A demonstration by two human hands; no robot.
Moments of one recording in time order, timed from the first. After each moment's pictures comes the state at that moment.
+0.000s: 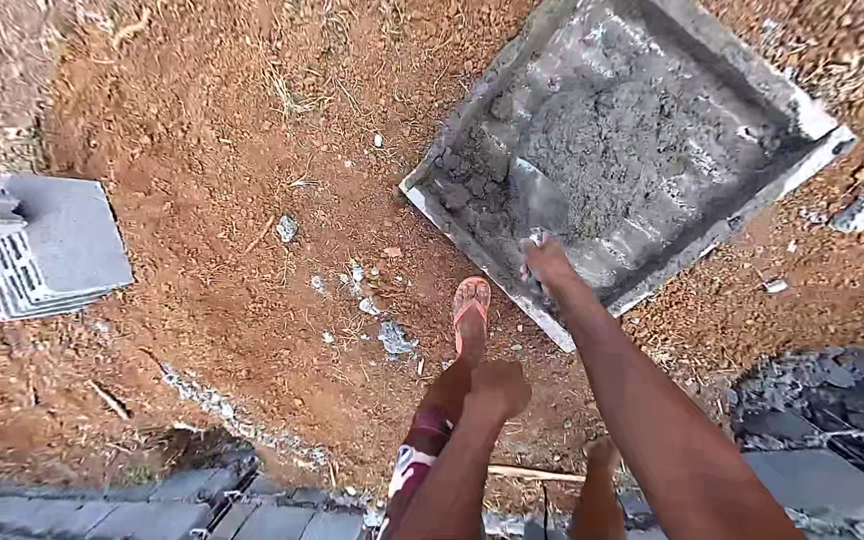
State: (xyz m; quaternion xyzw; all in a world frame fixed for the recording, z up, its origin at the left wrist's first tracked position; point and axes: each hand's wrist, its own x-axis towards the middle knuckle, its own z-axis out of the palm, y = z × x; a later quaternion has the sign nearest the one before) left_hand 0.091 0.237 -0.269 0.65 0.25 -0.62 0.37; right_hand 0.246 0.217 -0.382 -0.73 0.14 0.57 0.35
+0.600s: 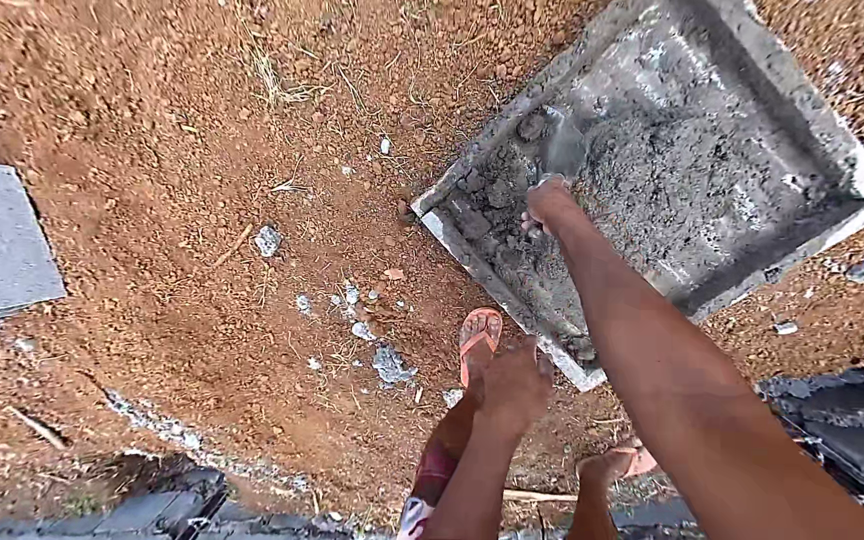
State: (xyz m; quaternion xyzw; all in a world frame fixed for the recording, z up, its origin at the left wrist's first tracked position) left_hand 0.131 0.331 -0.314 0.66 0.34 -0.49 0.45; right_hand 0.340 0.383 -0.447 -0.80 0.13 0.54 0.20
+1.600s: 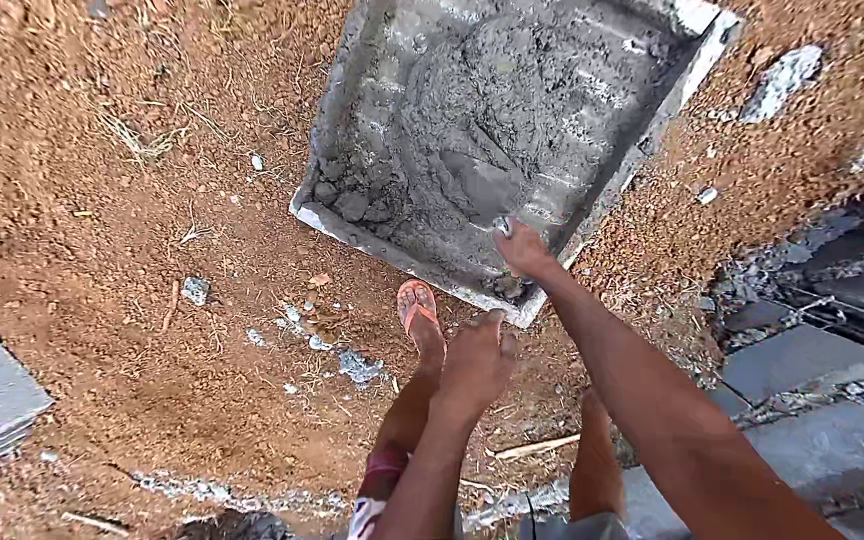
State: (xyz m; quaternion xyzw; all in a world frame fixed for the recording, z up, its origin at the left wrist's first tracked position) left_hand 0.154 0.187 -0.300 0.72 0.22 -0.51 0.40; right_hand 0.283 0.096 -0.430 -0.80 0.07 0.55 0.23
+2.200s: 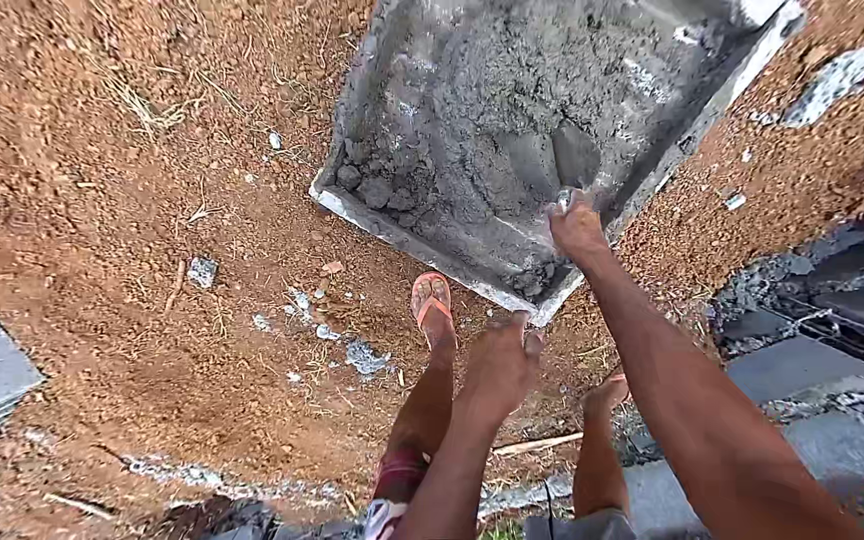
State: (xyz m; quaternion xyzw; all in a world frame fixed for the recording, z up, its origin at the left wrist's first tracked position) left_hand 0.146 0.209 -0.298 0.70 0.24 -0.50 0.45; right_hand 0.296 0.093 -0.438 -0.86 0.14 0.44 0.19
